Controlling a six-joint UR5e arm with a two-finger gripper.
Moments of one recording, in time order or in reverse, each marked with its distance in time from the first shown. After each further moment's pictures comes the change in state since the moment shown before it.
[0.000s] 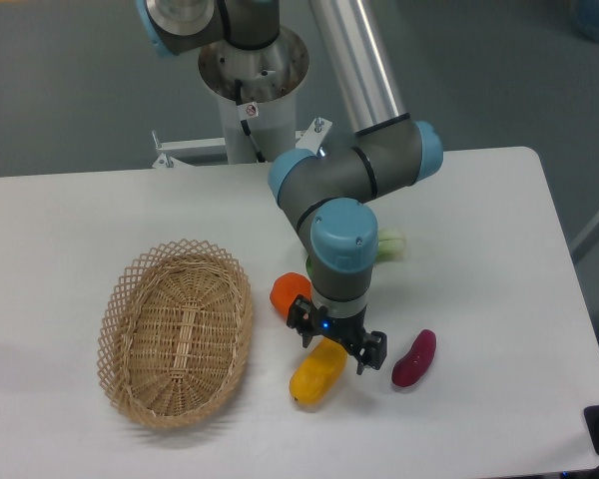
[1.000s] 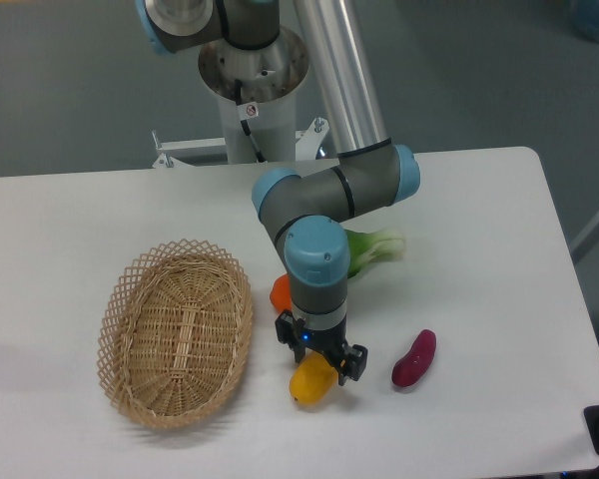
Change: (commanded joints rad) arm -0.023 -0.034 -0.014 0.129 0.043 -0.014
